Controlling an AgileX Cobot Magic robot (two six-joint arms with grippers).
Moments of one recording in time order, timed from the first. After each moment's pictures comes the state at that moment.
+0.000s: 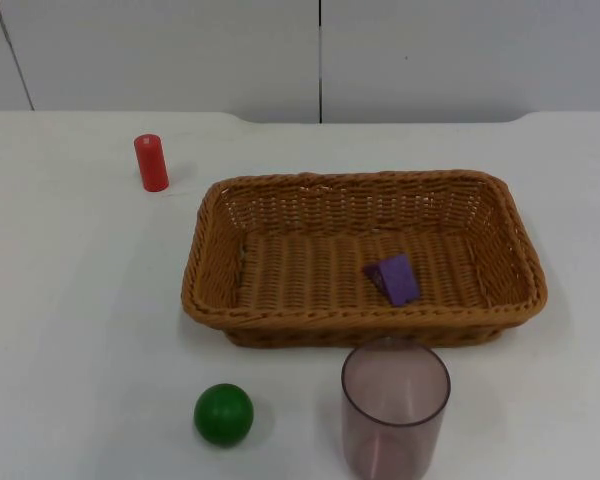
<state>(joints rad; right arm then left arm) 0.06 0.00 -0.76 0.00 1.18 -0.06 -0.02 0.00 -0.66 0.07 1.06 -0.03</state>
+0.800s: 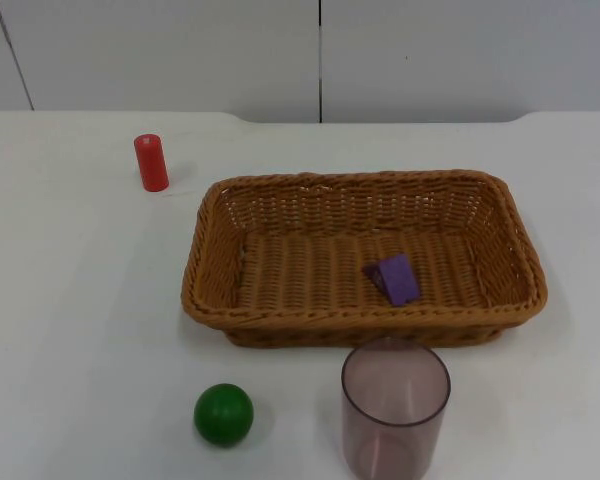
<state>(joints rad) 0.06 0.00 -0.52 0.00 1.09 0.01 -0.02 0.00 -0.50 0.04 1.07 -0.03</state>
